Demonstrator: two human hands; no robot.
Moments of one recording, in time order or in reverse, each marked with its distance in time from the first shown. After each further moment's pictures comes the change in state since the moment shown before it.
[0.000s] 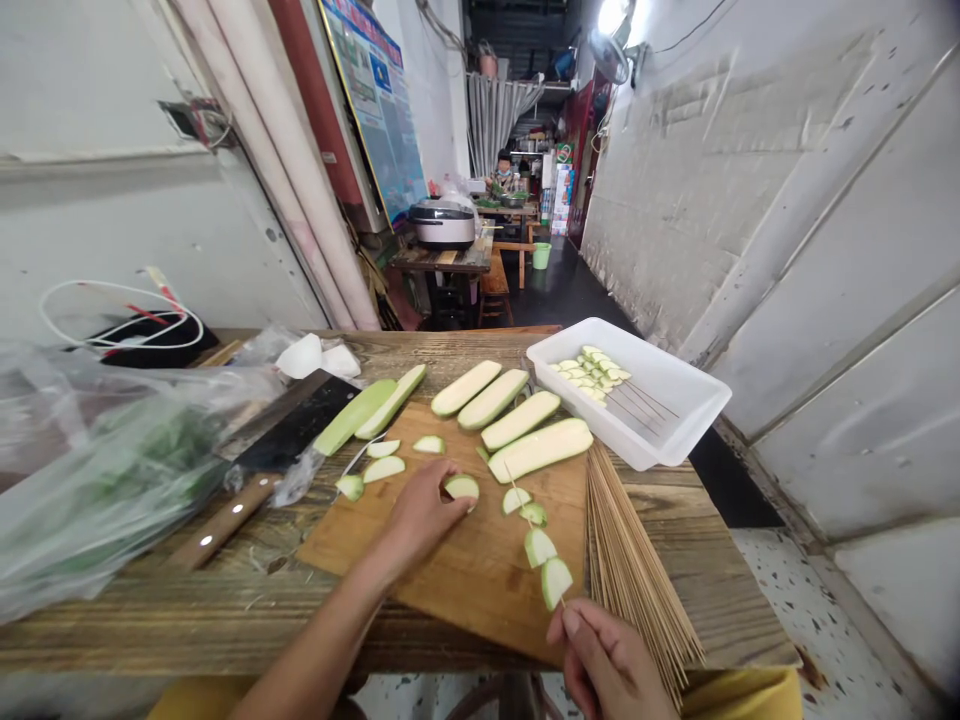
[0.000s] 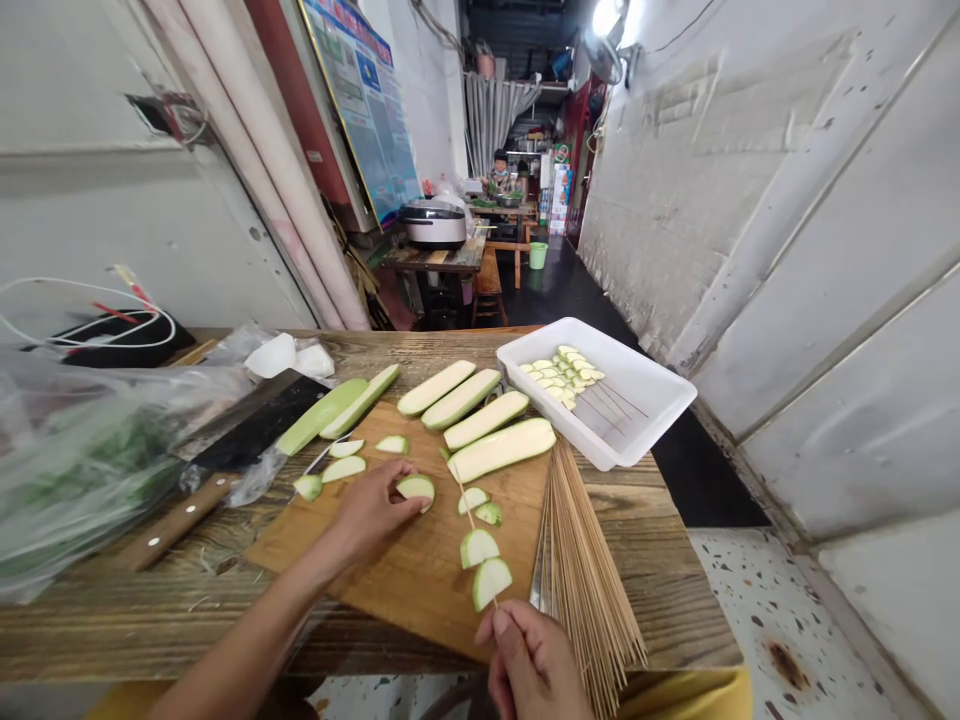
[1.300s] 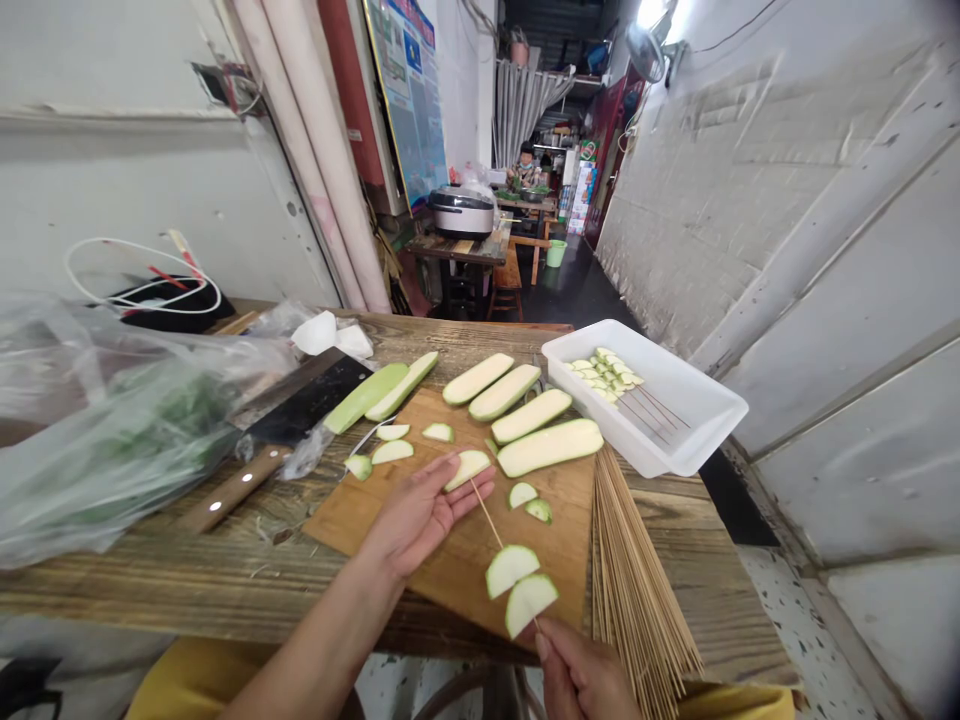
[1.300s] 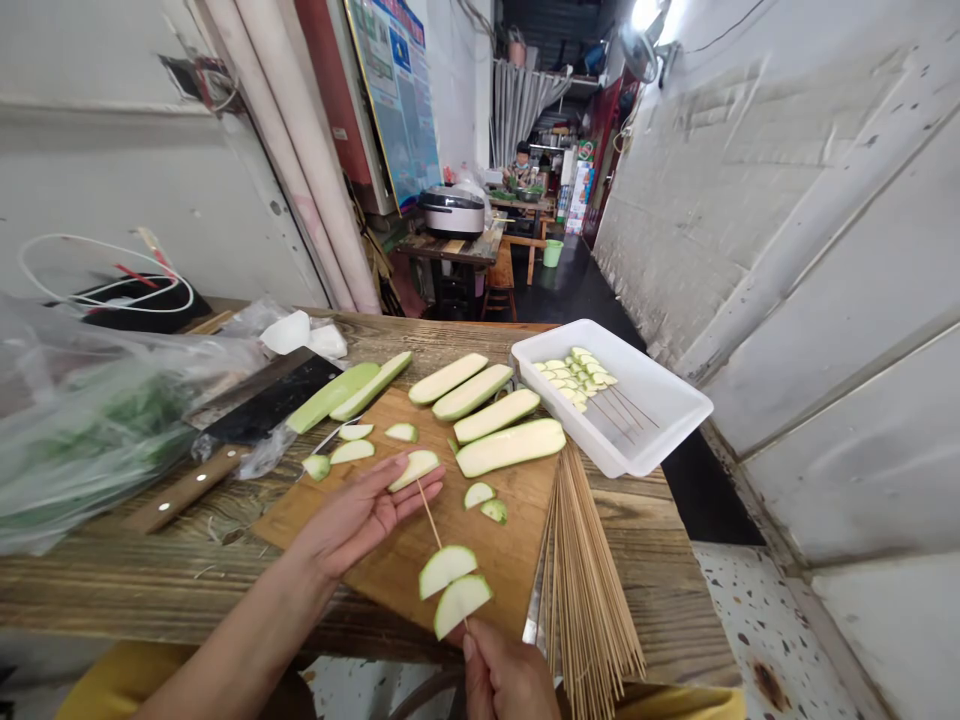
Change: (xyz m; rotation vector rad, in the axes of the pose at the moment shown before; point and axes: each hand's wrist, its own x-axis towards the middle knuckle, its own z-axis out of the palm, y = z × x) left_hand -0.021 0.027 -0.005 -1.427 -0.002 -0.513; right_hand 0.003 0.011 0.020 -0.506 0.137 -0.414
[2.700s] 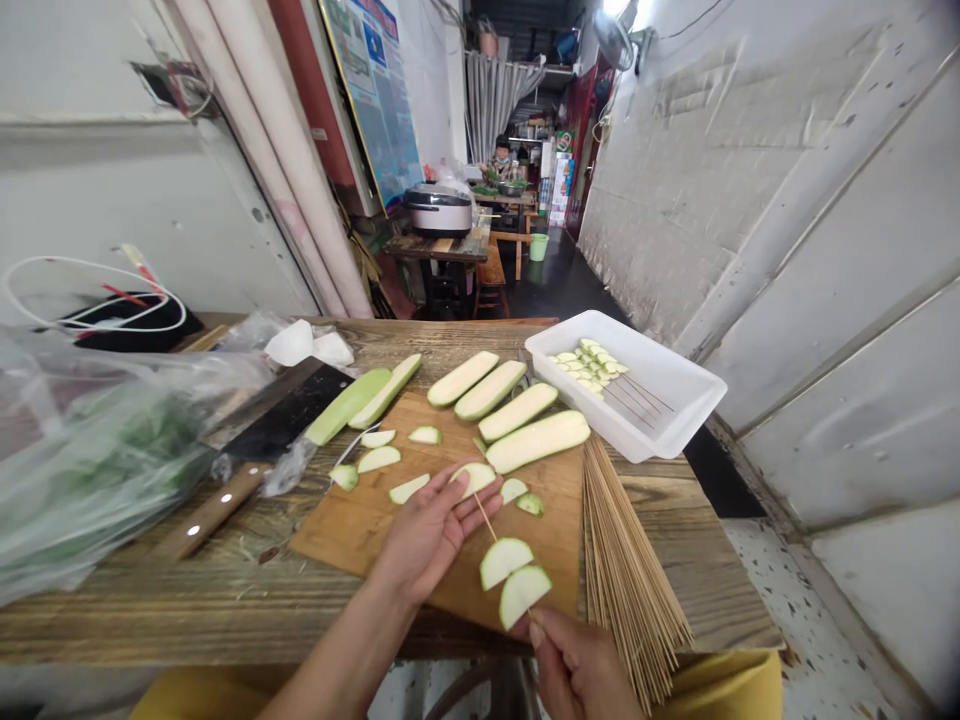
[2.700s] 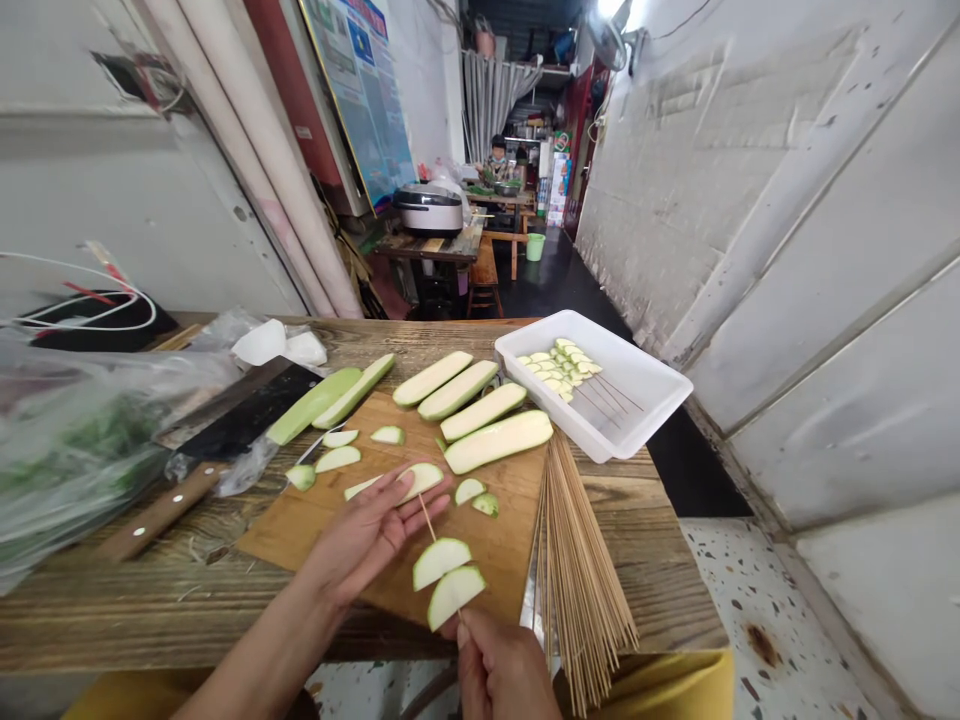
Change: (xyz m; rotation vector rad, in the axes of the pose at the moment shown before) left_hand -0.013 -0.016 0.015 0.051 -0.038 -0.007; right_hand 0.006 -0.012 -0.011 0.037 -0.133 0.008
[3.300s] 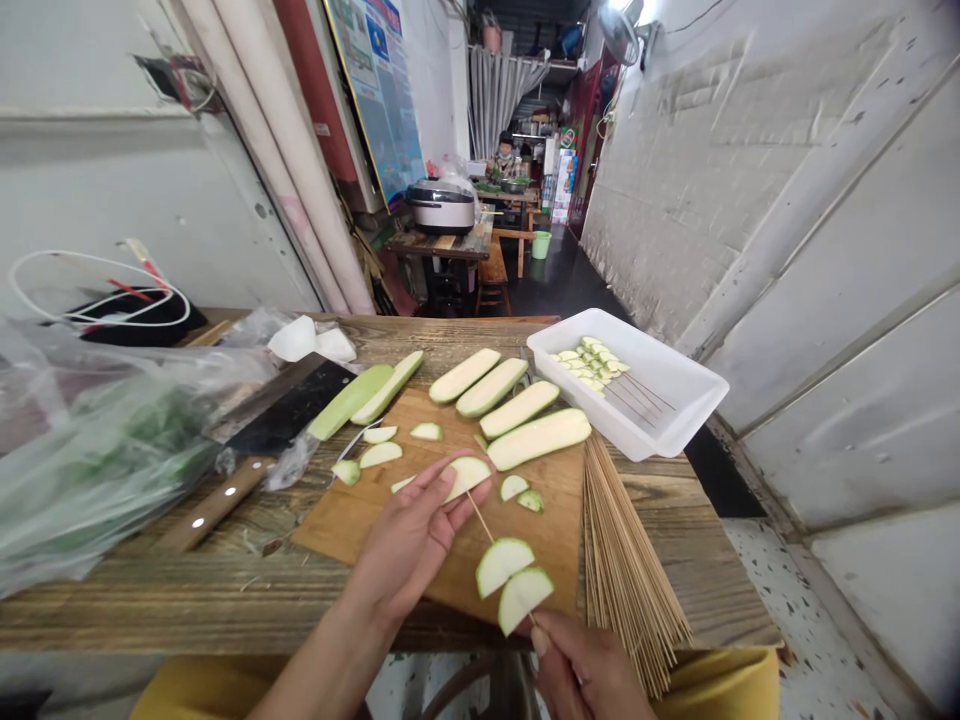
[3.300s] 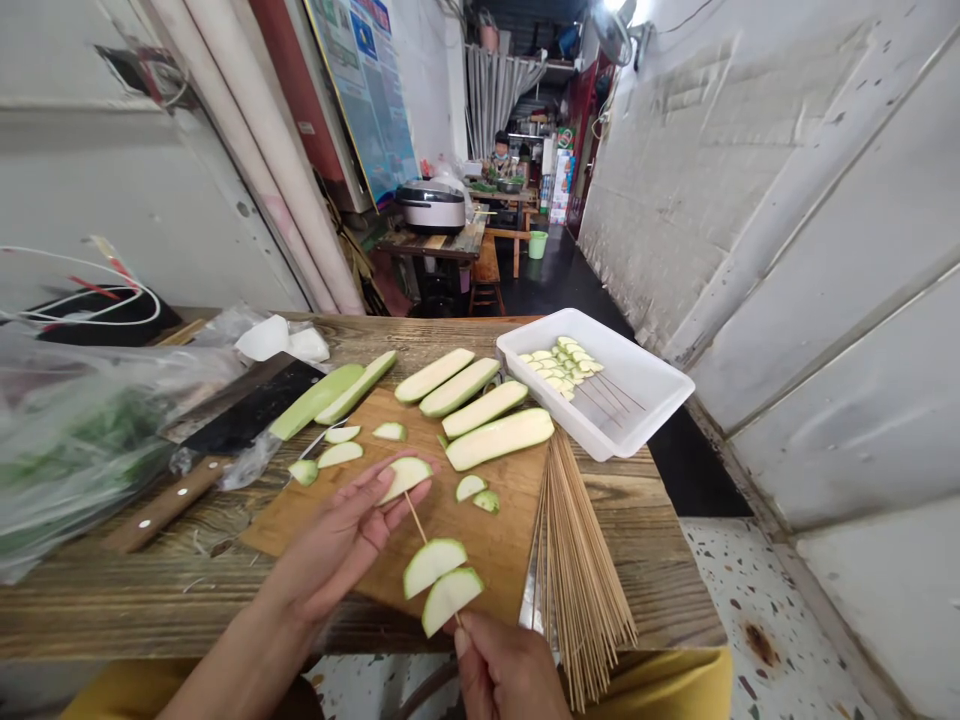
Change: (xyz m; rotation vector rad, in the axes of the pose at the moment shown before) left_hand -0.020 0.014 0.005 0.026 -0.004 0.120; right_hand -0.007 -0.004 -0.011 -0.152 0.069 -0.162
